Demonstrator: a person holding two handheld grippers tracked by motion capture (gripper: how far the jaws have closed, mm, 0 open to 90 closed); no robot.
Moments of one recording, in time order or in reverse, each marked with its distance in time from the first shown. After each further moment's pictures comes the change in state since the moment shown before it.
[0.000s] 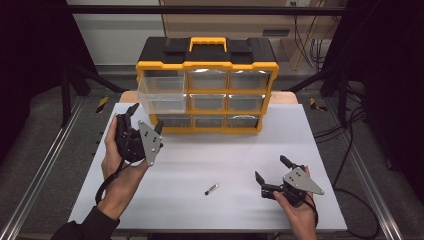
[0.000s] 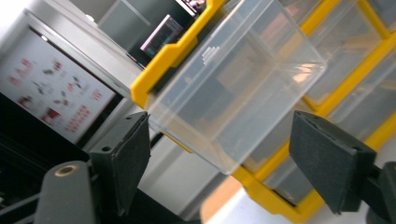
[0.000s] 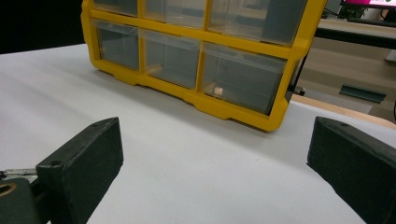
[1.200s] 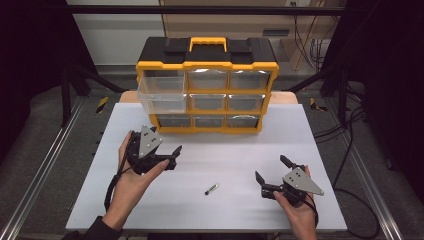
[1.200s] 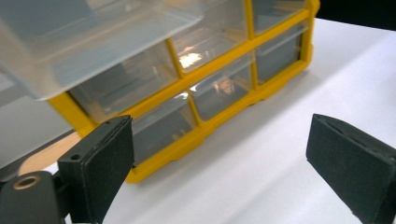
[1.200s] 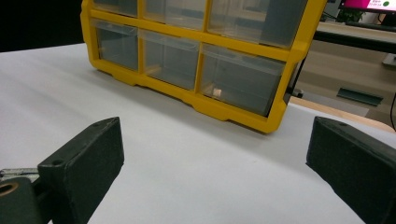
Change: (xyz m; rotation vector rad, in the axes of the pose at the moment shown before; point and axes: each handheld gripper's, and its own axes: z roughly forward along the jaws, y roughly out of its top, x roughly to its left) left arm -0.027 -0.018 0.009 0.126 -0.463 -0.454; right arm 0.000 0.000 0.000 -0.006 -0.005 -0.013
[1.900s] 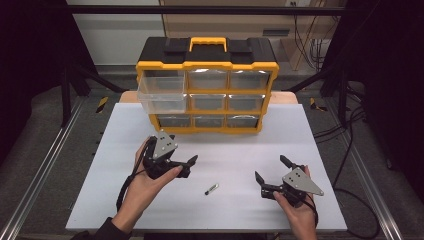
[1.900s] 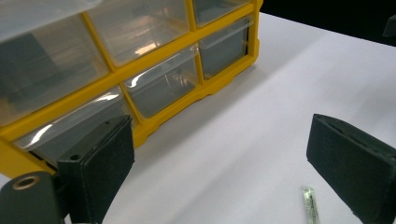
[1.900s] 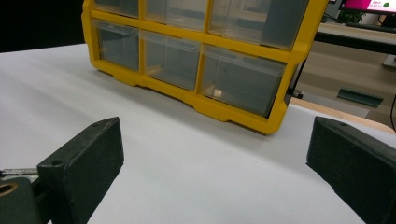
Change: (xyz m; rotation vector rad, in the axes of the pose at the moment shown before) left arm -0.028 0.003 0.016 0.034 -0.163 -0.044; right arm 0.001 0.001 0.000 -0.001 0.002 -0.002
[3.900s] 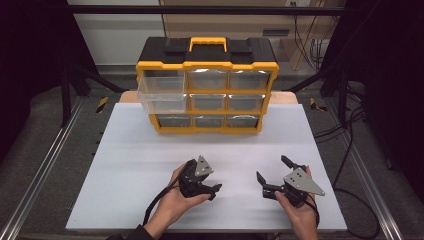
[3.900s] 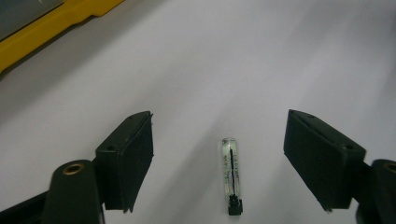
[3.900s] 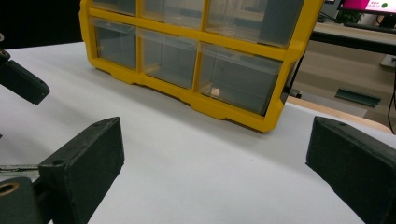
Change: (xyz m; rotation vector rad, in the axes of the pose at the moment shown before) left arm -0.064 -0.042 0.071 0.248 -0.212 0.039; right arm -0.003 -0.002 -0.001 0.002 -0.003 -0.005
